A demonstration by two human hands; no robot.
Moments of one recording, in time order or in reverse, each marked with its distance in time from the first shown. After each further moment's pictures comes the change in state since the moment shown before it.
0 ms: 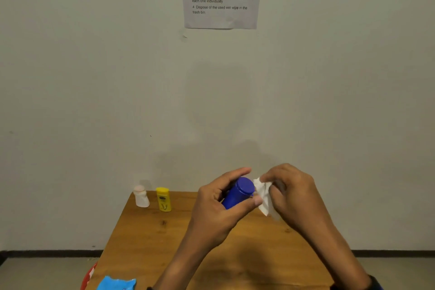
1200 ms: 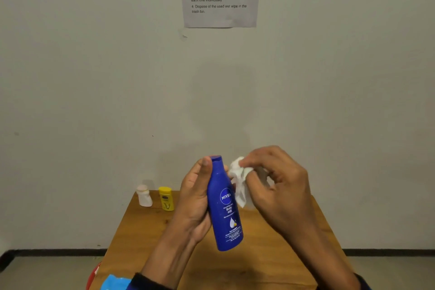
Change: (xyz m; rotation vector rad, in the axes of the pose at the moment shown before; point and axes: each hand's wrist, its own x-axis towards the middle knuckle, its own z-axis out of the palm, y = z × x) left_hand 0.019 -0.002 -0.017 -0.769 0.117 -0.395; right_hand 0.001 -0.056 -0.003 0.373 0.190 -0.186
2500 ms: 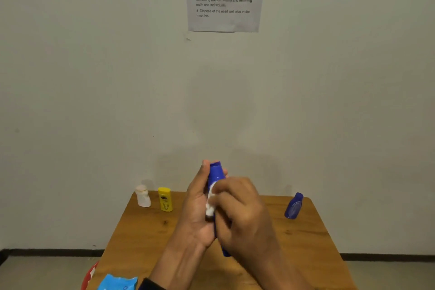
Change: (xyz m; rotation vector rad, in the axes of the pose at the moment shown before) left_hand -0.011 -0.001 0.010 -0.396 0.019 -0.246; right_hand -0.041 -0.014 0.049 -0.210 -0.134 -0.286
